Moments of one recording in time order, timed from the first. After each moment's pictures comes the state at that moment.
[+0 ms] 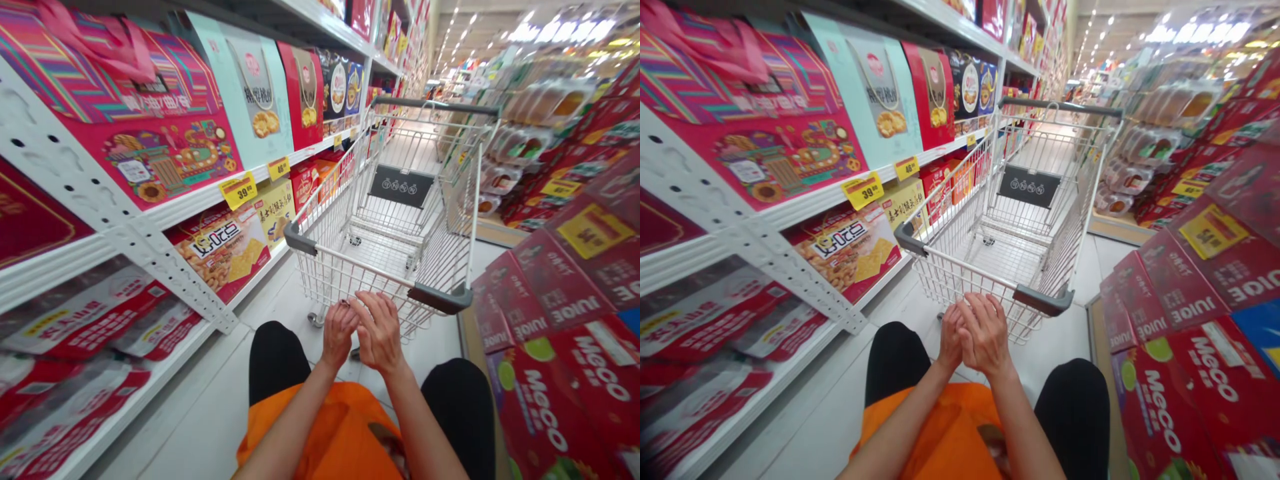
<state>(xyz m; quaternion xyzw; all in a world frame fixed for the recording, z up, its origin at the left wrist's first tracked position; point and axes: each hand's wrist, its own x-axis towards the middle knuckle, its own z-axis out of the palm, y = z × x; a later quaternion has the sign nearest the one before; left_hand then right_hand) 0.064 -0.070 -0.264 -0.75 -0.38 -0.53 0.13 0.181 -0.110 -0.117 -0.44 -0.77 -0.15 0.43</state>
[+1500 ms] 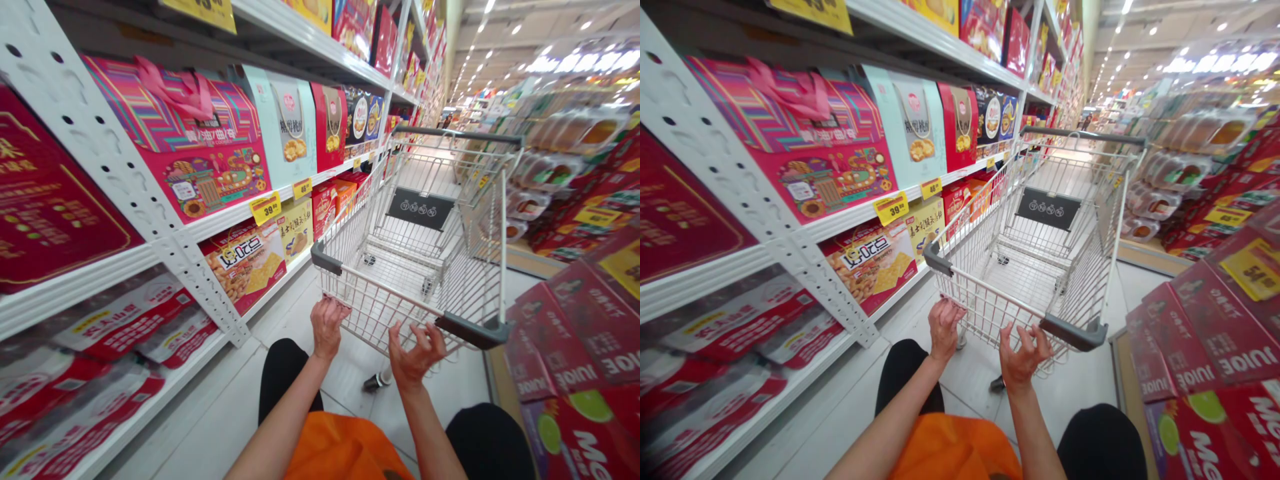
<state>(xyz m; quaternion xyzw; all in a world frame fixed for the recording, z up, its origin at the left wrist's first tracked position) 0.001 -0.007 -0.252 -0.68 -0.43 -0.56 0.19 0.190 -0.074 -0.176 -0.56 -0.51 -0.40 0.51</state>
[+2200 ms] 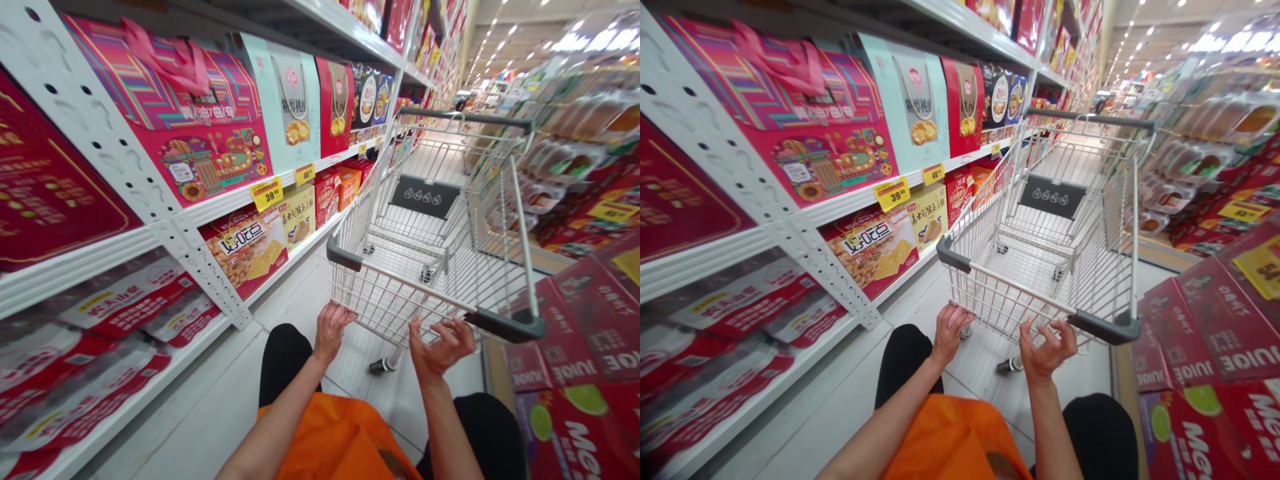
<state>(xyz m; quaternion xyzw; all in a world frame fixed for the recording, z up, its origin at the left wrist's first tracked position) 0.004 -0.037 -0.294 -0.74 -0.43 -0.49 0.13 0.241 -0.078 -0.175 -0.54 -0.54 -0.38 0.53</state>
